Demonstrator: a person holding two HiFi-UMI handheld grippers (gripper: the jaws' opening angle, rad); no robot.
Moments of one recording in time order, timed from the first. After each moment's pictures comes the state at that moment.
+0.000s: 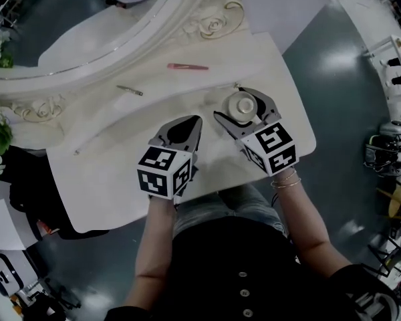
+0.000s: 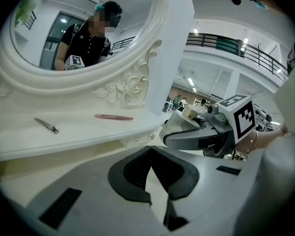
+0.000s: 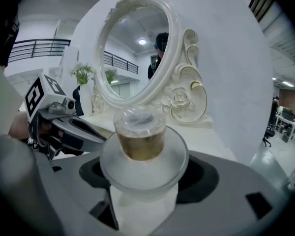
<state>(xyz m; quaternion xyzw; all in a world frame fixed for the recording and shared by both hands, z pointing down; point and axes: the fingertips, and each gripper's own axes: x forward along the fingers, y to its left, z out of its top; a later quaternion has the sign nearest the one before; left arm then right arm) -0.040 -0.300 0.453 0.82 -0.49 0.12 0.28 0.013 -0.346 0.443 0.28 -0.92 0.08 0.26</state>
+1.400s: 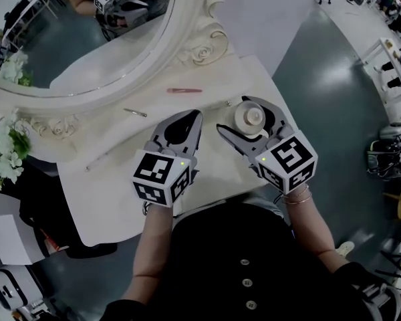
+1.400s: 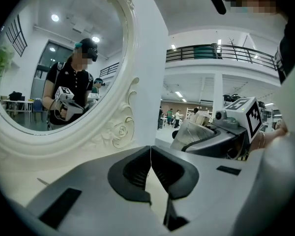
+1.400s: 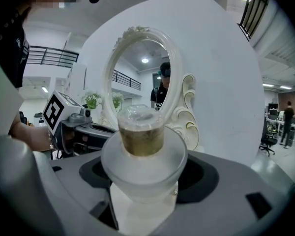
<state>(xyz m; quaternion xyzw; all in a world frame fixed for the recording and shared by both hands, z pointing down) -0.028 -0.321 0.339 0.86 -0.49 0.07 0.13 0.033 -0.325 0.334 0.28 -0.94 0.05 0.16</state>
